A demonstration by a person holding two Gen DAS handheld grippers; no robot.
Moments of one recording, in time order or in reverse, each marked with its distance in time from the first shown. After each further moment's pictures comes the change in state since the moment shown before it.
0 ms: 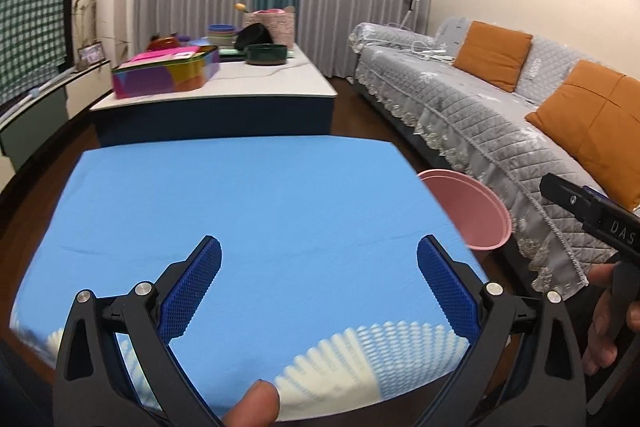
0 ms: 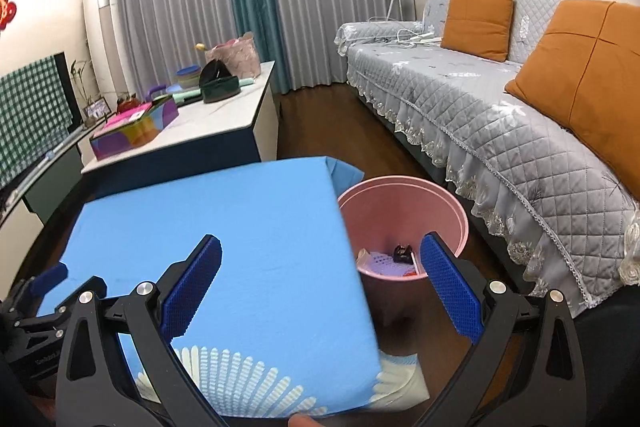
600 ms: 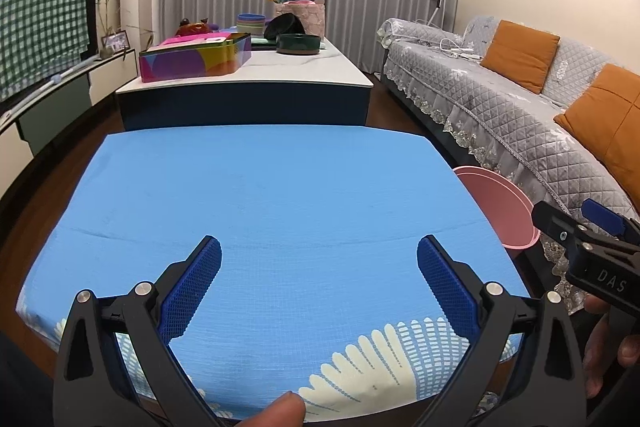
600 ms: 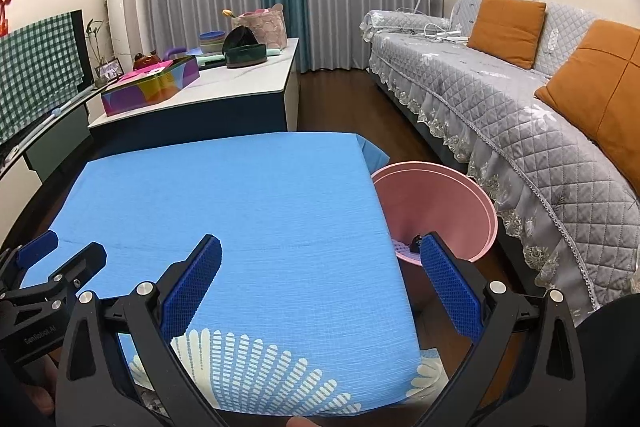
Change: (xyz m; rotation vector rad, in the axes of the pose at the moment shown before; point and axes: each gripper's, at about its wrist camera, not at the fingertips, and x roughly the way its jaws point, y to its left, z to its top) left arm 0.012 0.020 -0.006 -0.027 0.016 0.074; right arm 0.023 0.040 -0.017 -0.098 0.048 0.013
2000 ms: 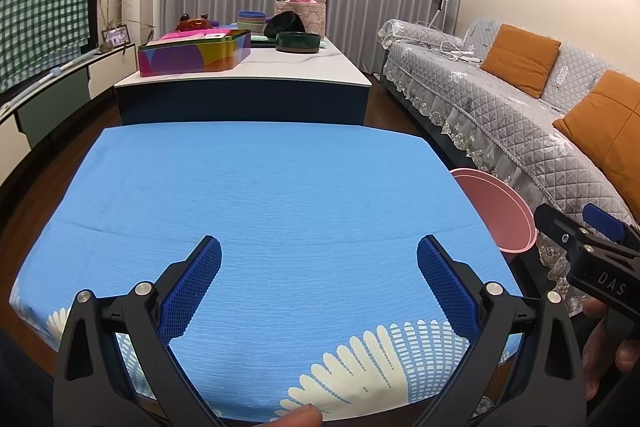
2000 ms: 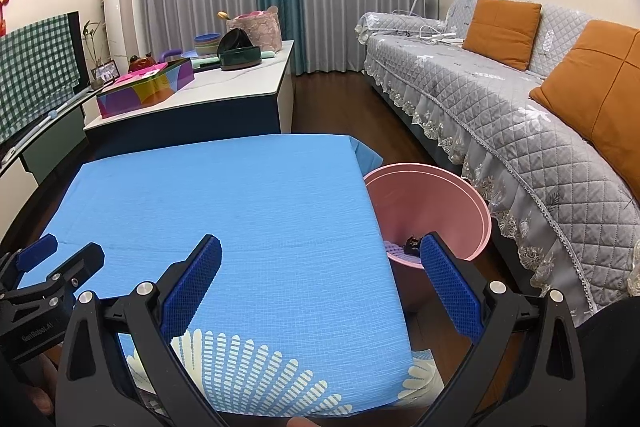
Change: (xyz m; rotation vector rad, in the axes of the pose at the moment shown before) left arm 0.003 -0.001 -0.001 -0.022 0.001 -0.008; right arm -0.001 -0.006 0.002 0.005 -0.006 -0.007
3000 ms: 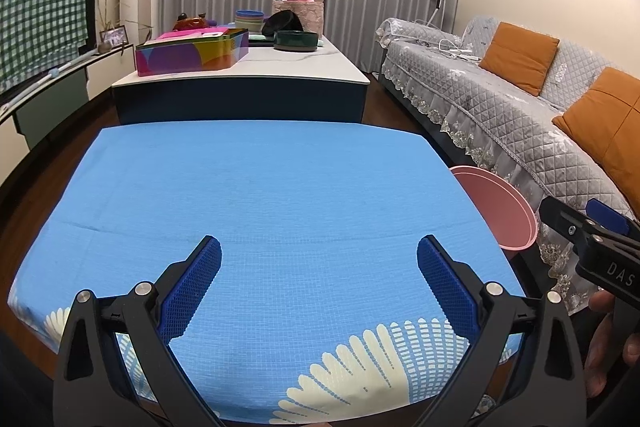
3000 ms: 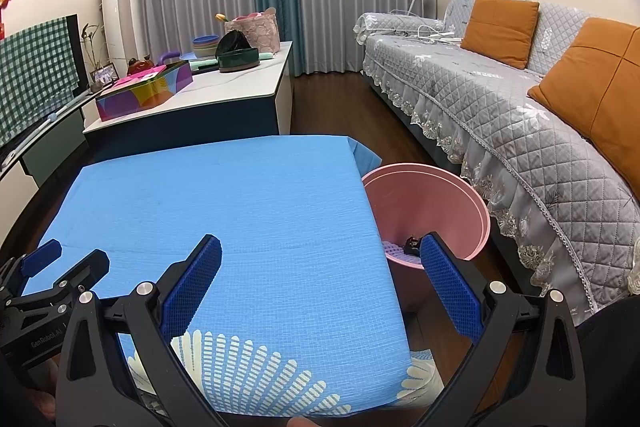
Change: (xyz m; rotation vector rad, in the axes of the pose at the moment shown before) left arm 0.004 -0.003 -0.004 0.006 0.000 -0.004; right arm 0.000 -0.002 0.000 0.008 0.000 -0.002
